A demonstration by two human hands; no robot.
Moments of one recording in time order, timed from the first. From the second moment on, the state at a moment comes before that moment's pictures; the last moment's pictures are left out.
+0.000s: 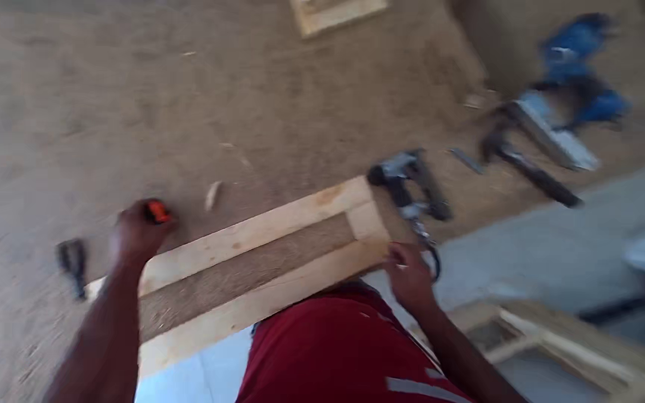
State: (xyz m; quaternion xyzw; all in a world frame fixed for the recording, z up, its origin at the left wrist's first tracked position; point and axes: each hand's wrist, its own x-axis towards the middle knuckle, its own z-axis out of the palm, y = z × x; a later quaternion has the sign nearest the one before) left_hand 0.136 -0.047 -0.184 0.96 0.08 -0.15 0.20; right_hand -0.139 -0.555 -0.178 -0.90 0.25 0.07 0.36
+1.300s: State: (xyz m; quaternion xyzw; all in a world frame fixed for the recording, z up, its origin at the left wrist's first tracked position) left_hand -0.038 -0.378 -0.267 0.83 -0.50 -0.18 0.15; right_hand -0.206 -0.586 -0.196 -0.73 0.43 0.24 0.48
